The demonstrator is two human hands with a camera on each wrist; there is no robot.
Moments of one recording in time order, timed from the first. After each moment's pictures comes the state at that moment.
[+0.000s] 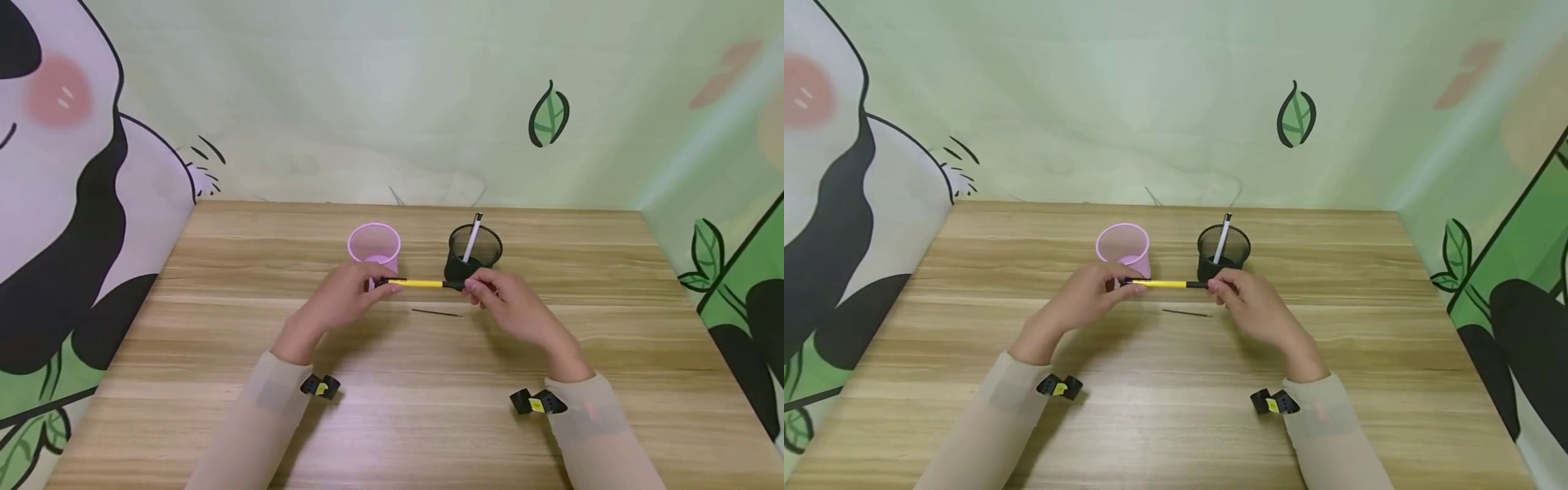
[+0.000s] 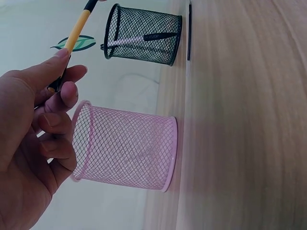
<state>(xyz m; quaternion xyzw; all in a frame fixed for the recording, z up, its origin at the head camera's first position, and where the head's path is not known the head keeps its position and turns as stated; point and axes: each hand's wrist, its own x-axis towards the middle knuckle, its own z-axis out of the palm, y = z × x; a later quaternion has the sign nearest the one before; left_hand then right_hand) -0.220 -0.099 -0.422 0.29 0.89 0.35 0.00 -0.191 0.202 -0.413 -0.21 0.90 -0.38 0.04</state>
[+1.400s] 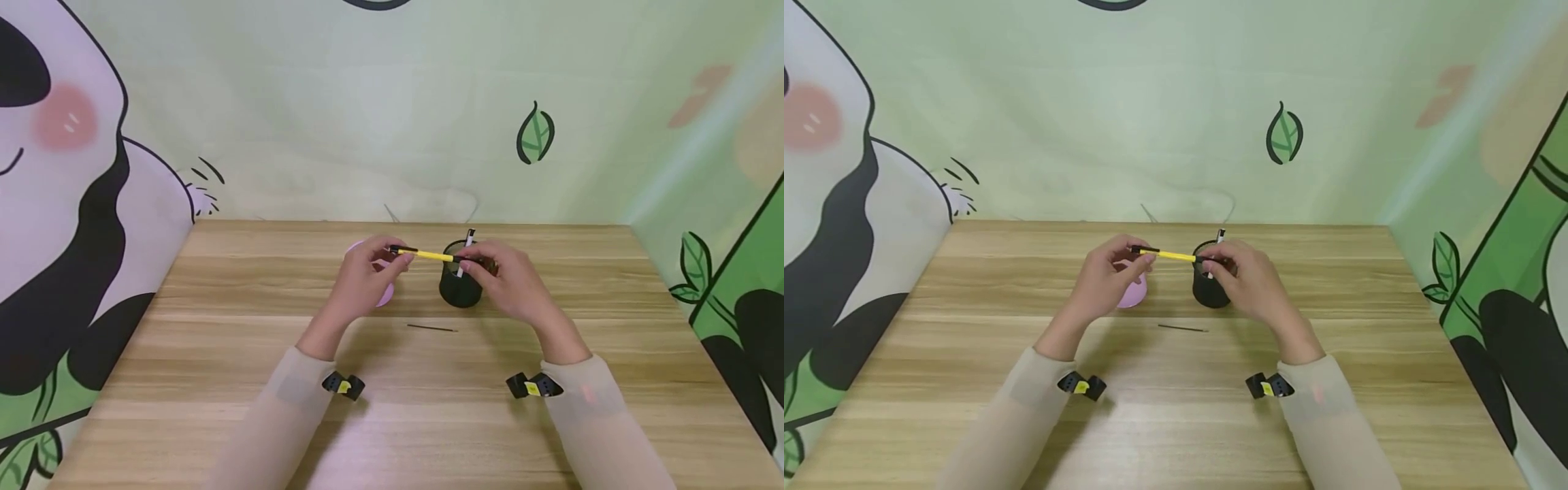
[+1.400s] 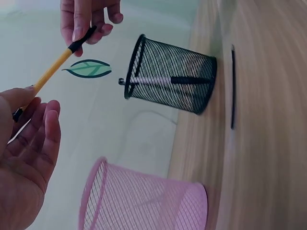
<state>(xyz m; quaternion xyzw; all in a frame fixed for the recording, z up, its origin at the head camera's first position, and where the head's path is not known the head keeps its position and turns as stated) -0.242 -0.055 -0.399 0.24 0.80 0.55 -0.09 -0.217 0.200 -0.375 -0.21 0.90 -0.37 -0.09</state>
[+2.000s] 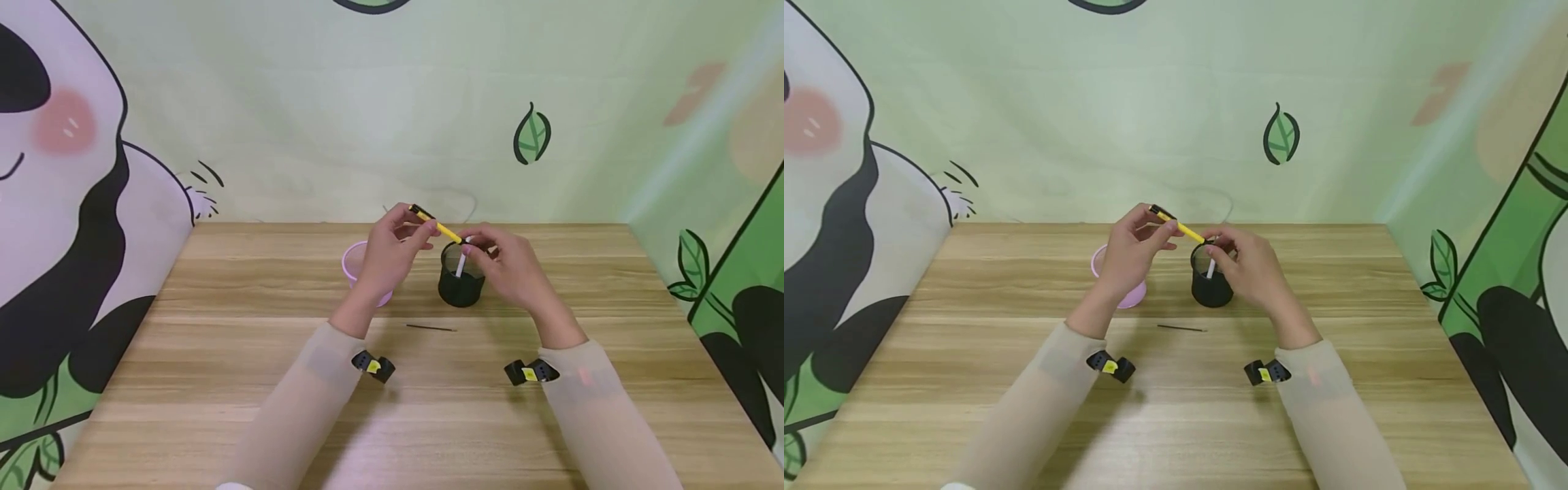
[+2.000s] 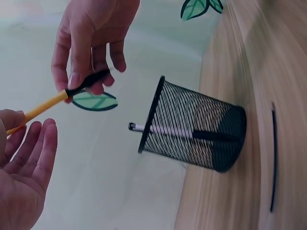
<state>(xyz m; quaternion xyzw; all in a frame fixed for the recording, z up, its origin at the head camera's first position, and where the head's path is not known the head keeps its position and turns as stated) -0.245 -0.007 -0.352 0.19 0.68 0.71 -0.04 -0.229 0.199 -0.363 -0.19 0.90 -0.39 -0.11</state>
